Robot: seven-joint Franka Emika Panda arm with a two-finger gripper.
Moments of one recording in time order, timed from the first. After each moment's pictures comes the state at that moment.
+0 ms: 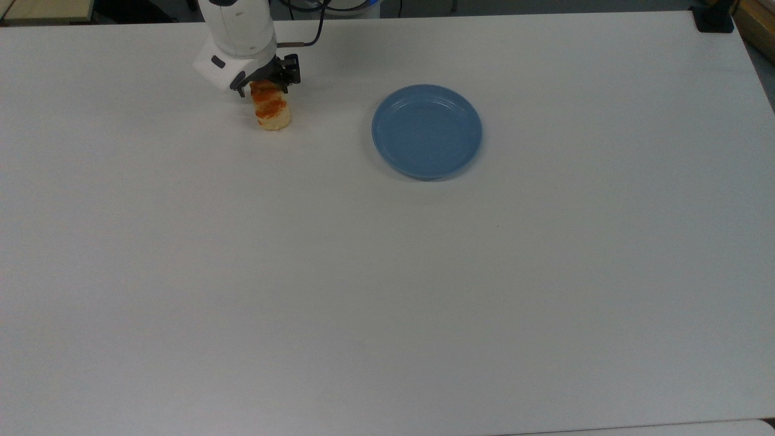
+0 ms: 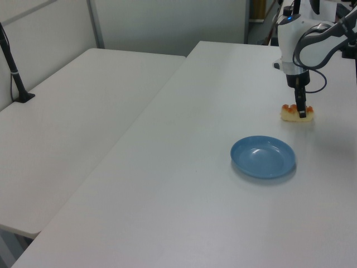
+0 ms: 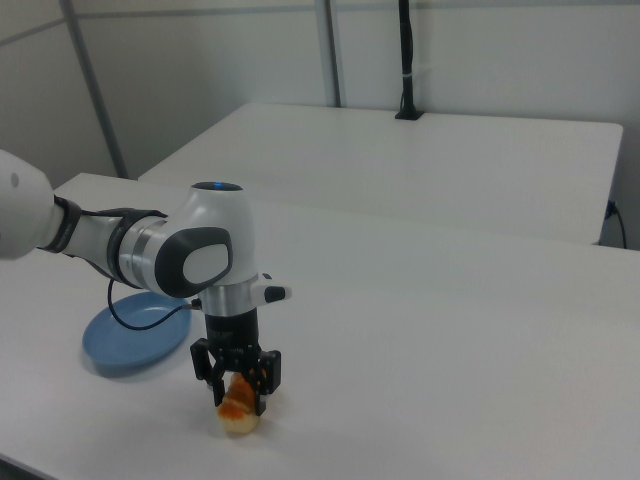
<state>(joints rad) -0.14 0.01 -0.06 -2.33 -0.15 2.12 -0.26</state>
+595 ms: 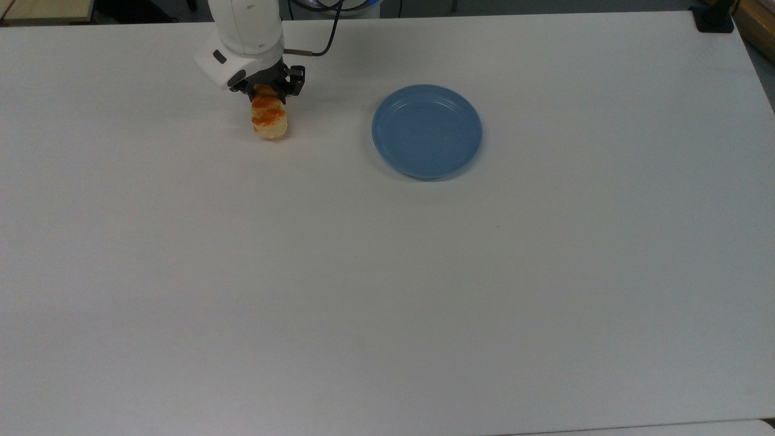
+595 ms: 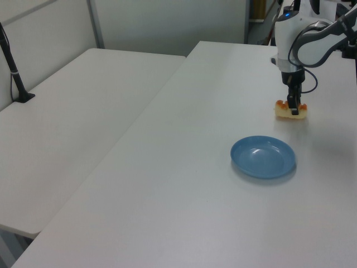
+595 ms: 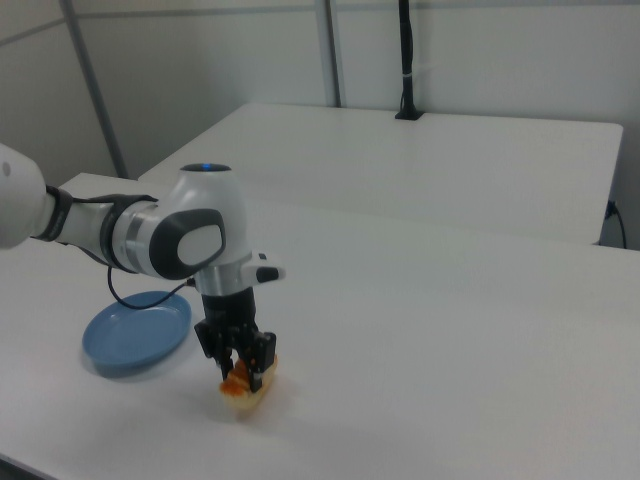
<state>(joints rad) -0.12 0.01 -0.04 -2.30 -0.15 2.13 -0.08</state>
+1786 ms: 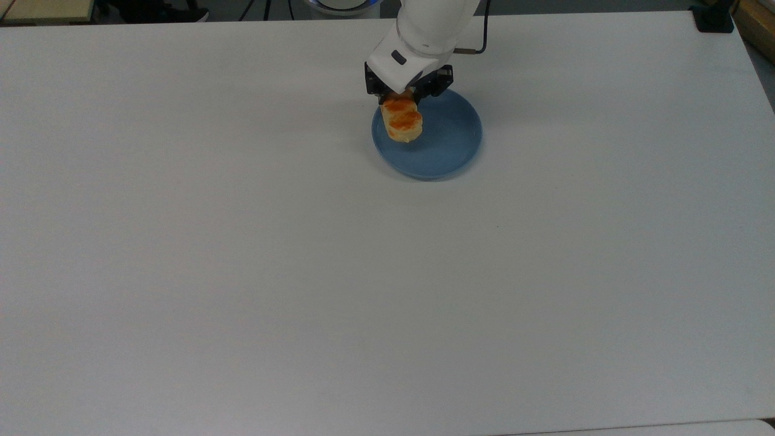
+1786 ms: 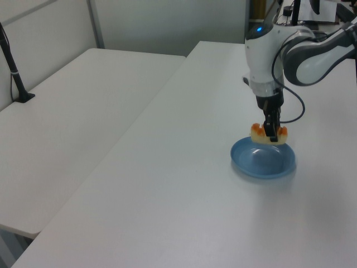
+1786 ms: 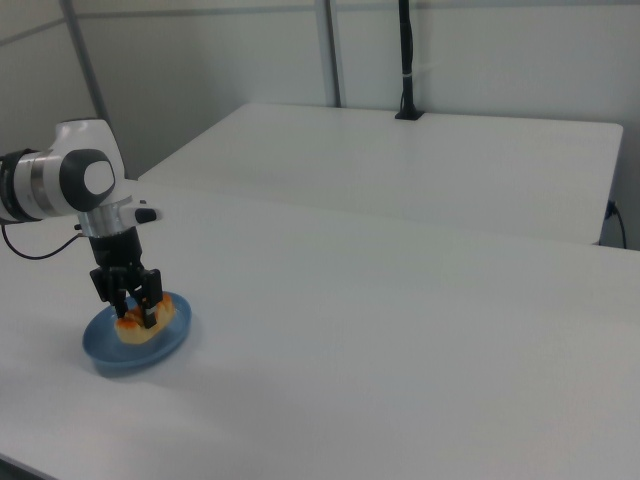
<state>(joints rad) 0.05 0.09 0.29 -2.09 -0.14 1.95 0.32</state>
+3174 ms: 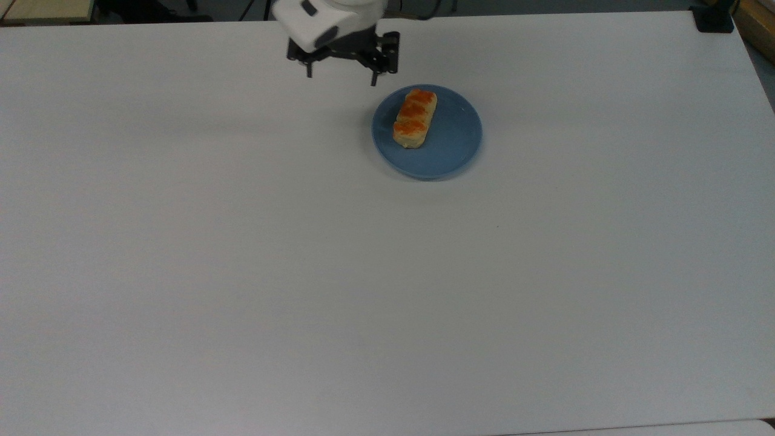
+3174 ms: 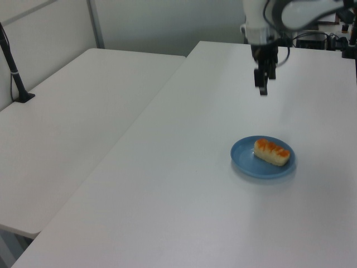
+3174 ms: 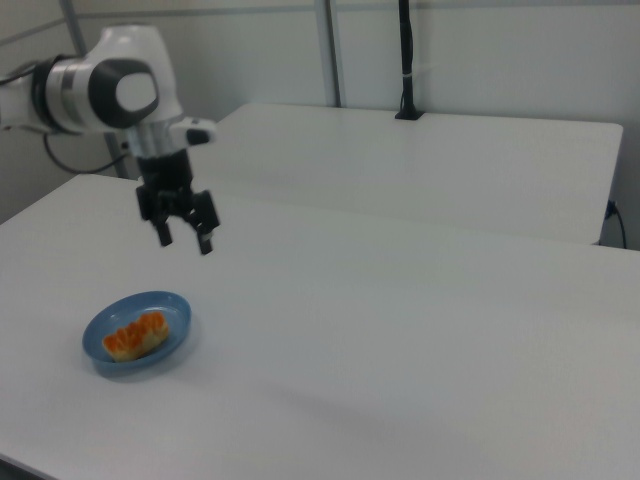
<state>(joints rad) -0.10 0.05 0.21 -1.81 -0.10 1.72 0.18</state>
